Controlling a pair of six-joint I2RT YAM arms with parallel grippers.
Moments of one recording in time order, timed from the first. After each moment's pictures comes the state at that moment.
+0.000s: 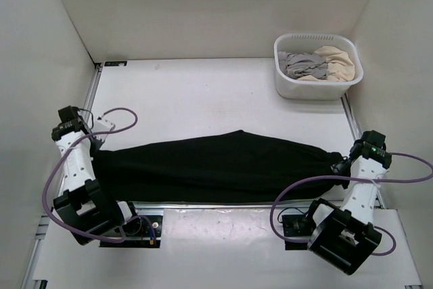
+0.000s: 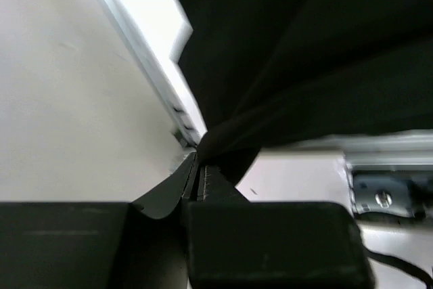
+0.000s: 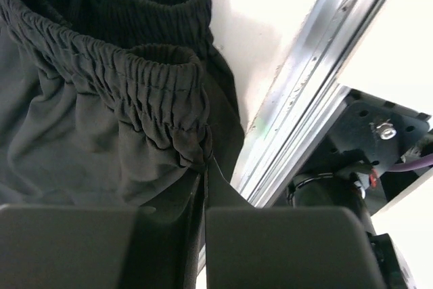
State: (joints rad) left arm 0.49 1.25 1.03 -1.00 -0.13 0.95; right arm -0.54 0.96 0.74 -1.14 0.05 0.68
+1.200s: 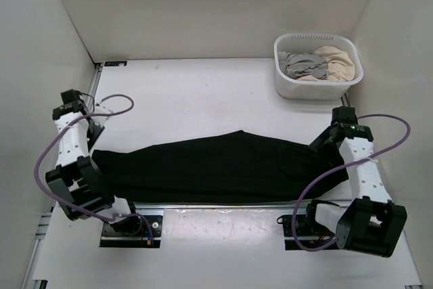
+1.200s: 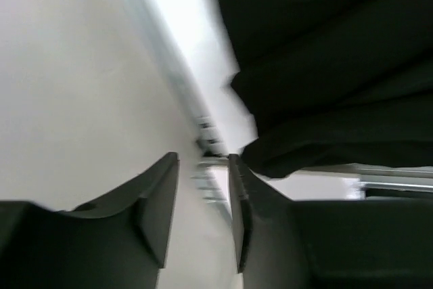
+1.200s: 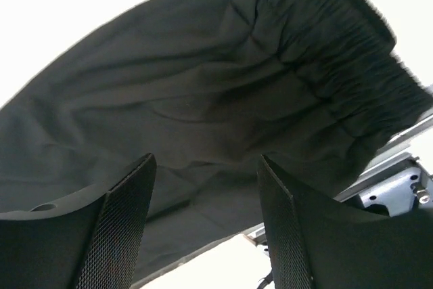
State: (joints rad) left arm 0.45 1.42 1.20 -1.00 -0.21 0.88; right arm -0.14 1.11 0.89 -1.02 0.09 0.66
